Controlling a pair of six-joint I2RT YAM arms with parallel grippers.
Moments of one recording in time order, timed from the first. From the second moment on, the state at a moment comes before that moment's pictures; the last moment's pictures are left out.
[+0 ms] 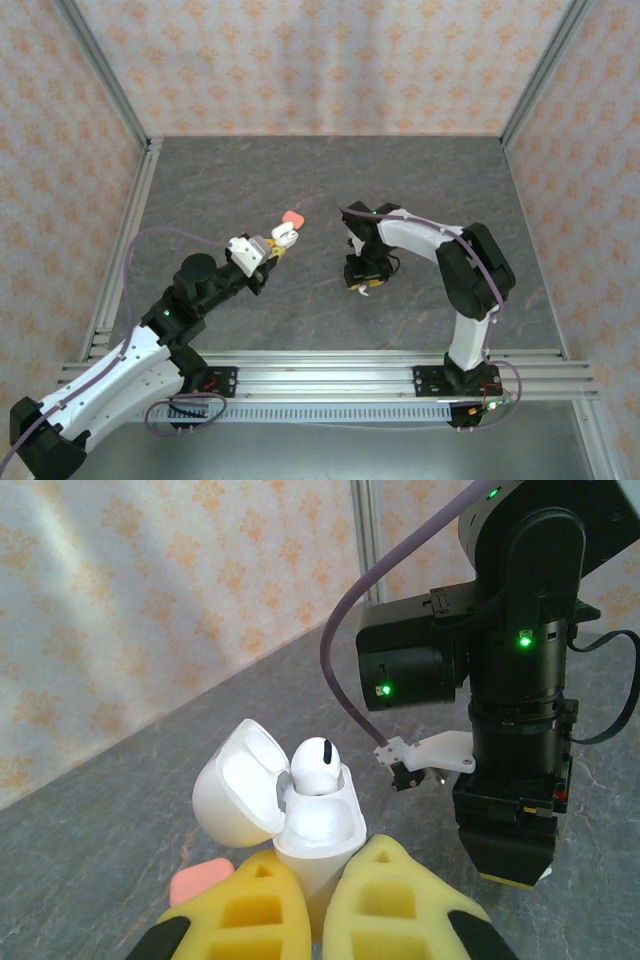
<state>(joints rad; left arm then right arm) -0.61 0.64 0.47 0.02 0.08 0.19 0.61 1.85 1.23 -0.99 -0.23 0.36</state>
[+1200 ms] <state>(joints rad) -0.61 0.66 0.48 0.02 0.08 0.16 0.57 1.78 1.21 -0.94 -0.32 0.59</state>
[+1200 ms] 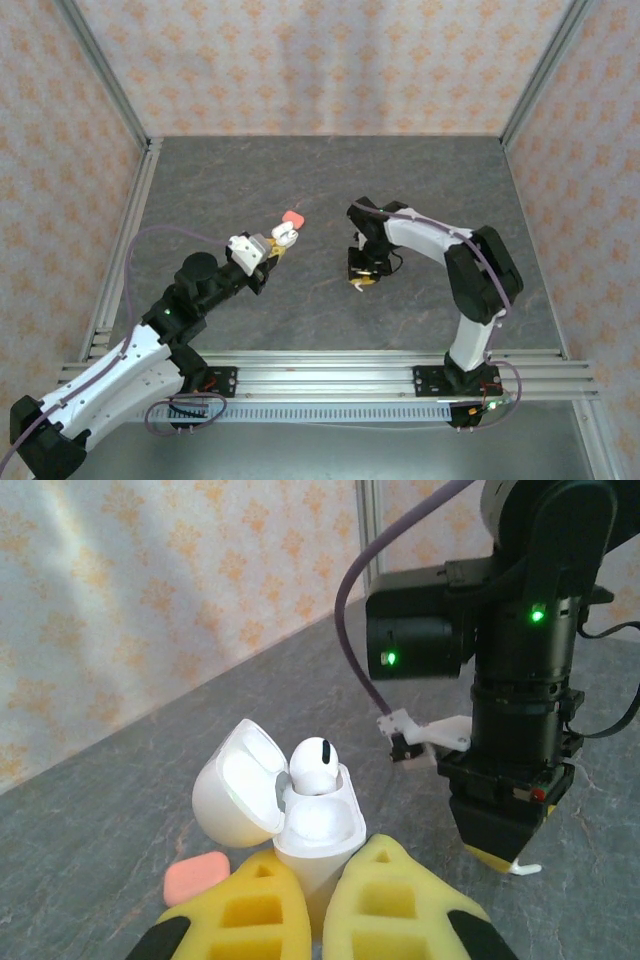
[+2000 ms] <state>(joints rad) -0.65 1.08 0.65 0.46 0.12 0.12 0.60 1.16 1.17 -0.48 -0.17 1.12</state>
